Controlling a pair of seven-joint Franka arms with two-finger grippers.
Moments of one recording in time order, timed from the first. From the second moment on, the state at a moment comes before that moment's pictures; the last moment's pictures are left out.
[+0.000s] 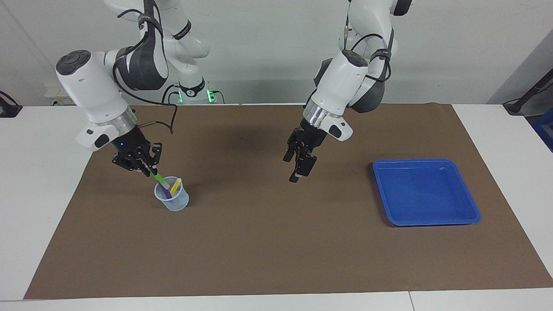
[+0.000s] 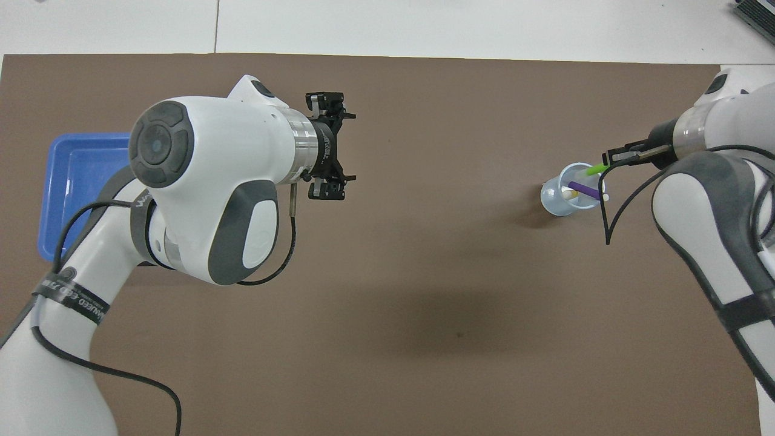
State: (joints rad) left arm -0.43 0.23 -0.08 -1.69 -0.30 2.34 -1.75; right arm -0.14 0.18 0.14 -1.79 0.10 2.13 -0.25
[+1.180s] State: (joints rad) left arm -0.01 0.09 -0.07 -1.68 -0.25 1.73 -0.65; right arm -0.14 0.18 0.13 -1.78 0.03 2.09 -0.17
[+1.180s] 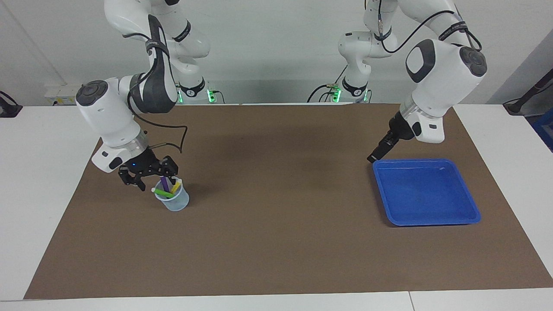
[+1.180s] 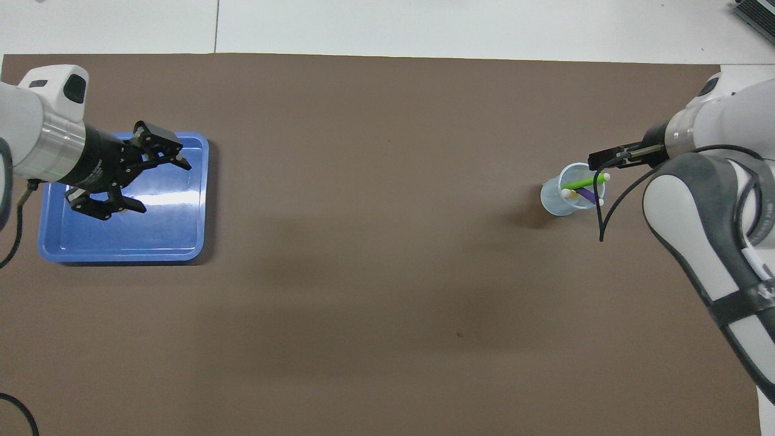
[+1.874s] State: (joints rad) left arm 0.05 0.00 -0.07 -1.70 -0.14 1.58 -0.31; right arm -0.19 -0.01 0.13 -1.76 0.02 1.81 -0.16
